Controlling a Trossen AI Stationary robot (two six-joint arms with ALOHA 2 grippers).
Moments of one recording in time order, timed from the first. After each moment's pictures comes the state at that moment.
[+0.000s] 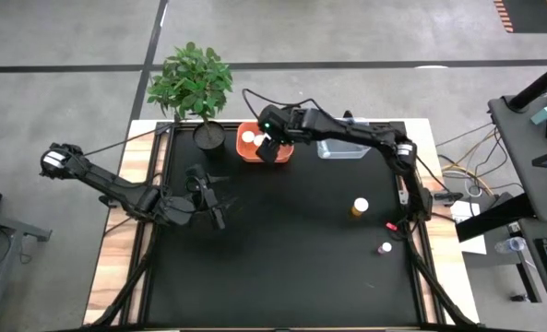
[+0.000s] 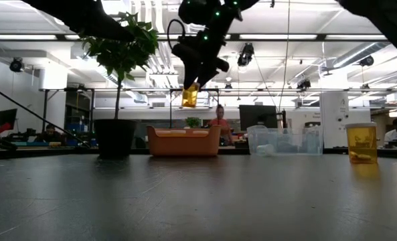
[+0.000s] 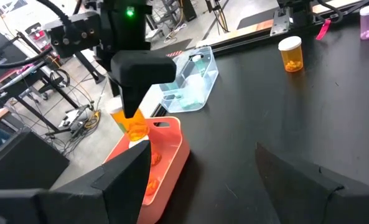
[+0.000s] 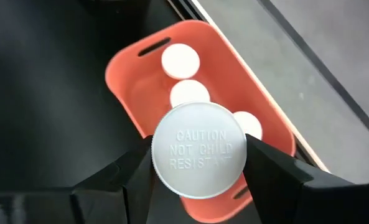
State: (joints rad) left arm -0.39 0.97 0.63 -0.06 -0.90 0.09; right arm -0.31 2.10 2.05 -0.91 0.25 0.15
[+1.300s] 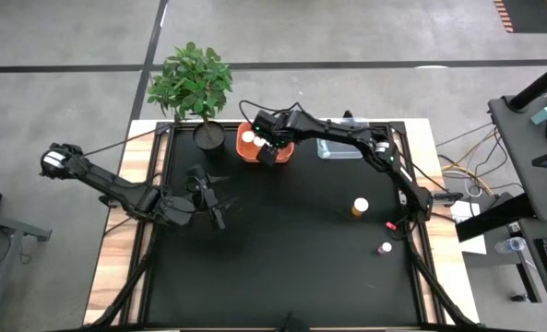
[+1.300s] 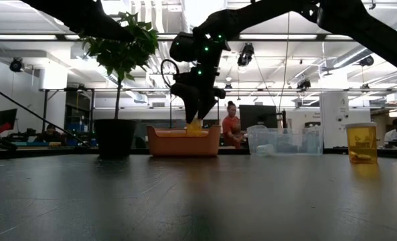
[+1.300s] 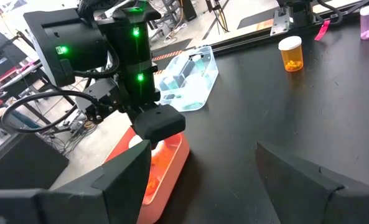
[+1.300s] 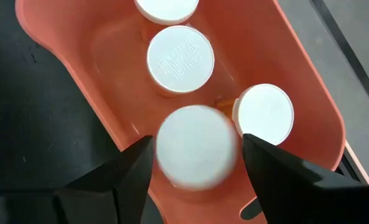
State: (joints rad) left arm -0.39 0.97 0.63 -0.06 -0.90 0.09; right arm -0.37 2.30 2.13 -0.98 0.21 0.12
